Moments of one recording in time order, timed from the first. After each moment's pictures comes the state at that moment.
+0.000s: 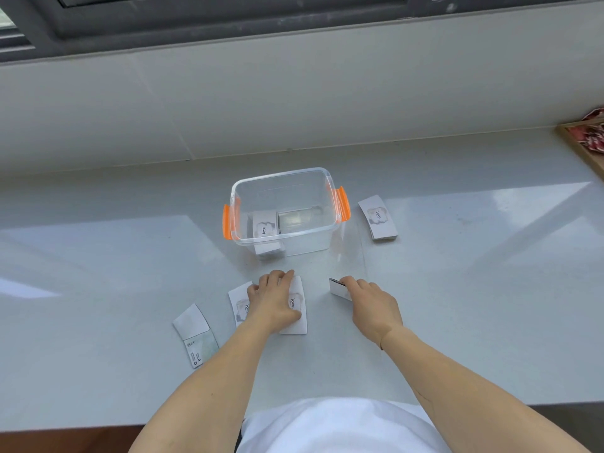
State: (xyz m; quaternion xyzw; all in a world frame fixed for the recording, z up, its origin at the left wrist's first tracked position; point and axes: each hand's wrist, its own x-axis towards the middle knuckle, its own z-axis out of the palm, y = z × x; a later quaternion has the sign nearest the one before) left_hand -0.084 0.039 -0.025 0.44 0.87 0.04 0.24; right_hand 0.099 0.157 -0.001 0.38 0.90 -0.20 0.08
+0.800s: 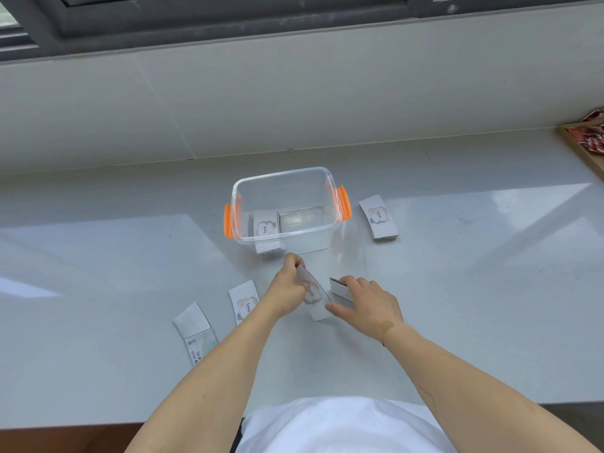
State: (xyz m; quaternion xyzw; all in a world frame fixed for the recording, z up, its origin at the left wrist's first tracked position) left_hand -0.078 0.066 0.004 0.33 0.81 0.30 0.38; right_hand 0.096 0.157 -0.003 0.40 0.88 -0.24 0.09
